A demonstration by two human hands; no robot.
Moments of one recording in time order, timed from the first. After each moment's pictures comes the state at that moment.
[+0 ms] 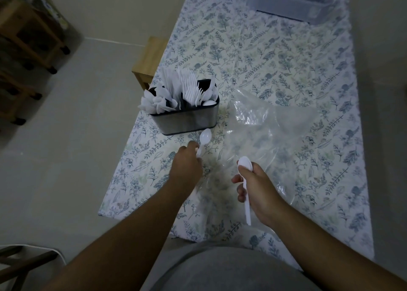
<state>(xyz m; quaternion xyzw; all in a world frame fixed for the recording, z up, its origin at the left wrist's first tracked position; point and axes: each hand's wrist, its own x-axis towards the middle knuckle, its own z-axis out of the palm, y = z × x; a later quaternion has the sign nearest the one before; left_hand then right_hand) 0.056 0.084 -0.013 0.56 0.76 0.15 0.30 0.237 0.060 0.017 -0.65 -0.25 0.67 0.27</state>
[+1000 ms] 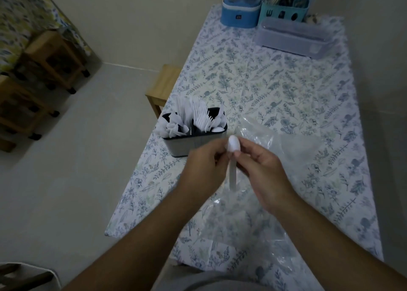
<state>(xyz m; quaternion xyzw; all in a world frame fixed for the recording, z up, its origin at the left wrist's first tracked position) 0.069 0.099 0.098 0.61 0.61 0.37 0.34 0.217 0.116 0.089 -0.52 -0.40 0.64 0.40</state>
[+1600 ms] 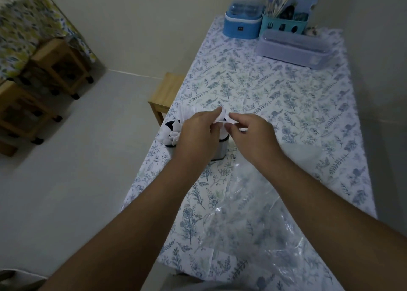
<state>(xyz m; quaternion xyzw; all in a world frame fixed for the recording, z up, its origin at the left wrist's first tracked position) 0.050 0.162 0.125 0.62 0.68 0.34 0.18 0.190 0.193 0.115 -0.58 -0.67 0.34 0.31</state>
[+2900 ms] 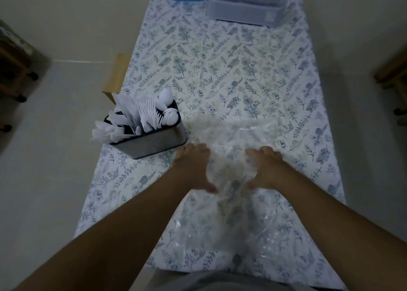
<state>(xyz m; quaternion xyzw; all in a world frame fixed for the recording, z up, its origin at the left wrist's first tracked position) 0.118 0.157 0.005 0.78 0.55 -0.17 0.23 0.345 0.146 0.005 -0.69 -0.62 0.35 -0.15</state>
